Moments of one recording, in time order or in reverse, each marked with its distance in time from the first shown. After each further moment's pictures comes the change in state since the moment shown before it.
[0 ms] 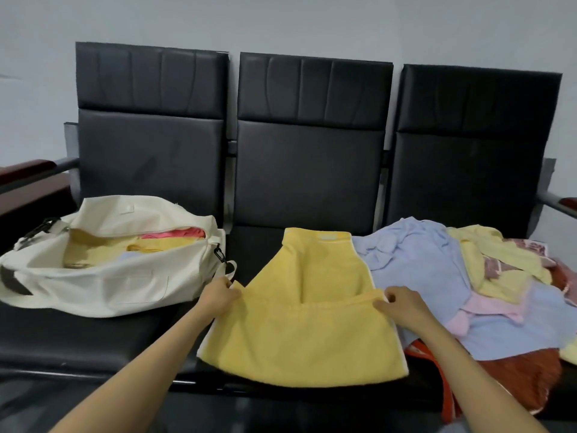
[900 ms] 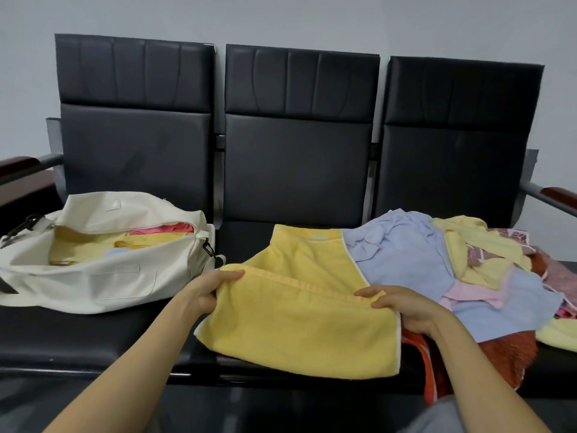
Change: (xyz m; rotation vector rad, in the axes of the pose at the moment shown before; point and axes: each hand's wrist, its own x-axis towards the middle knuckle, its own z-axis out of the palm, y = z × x) left_hand -0.017 0.027 -0.013 -0.895 -0.411 -0.360; right_hand -0.023 0.011 -0.026 0.816 -0.496 0.164
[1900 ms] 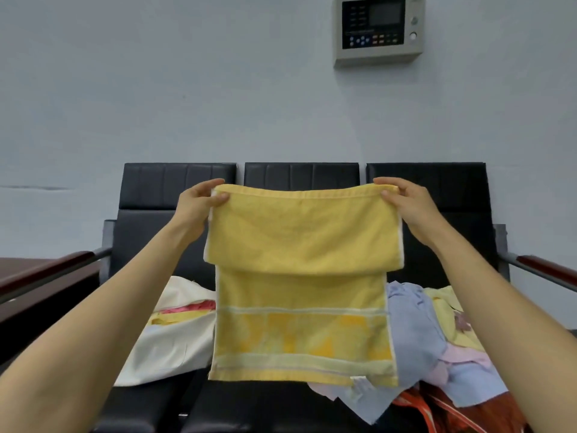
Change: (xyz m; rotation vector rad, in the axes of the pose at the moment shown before) left_hand -0.204 0.195 0.029 0.229 0.186 1.153; right_hand -0.159 -0.241 0.019 -0.183 0.477 -1.009
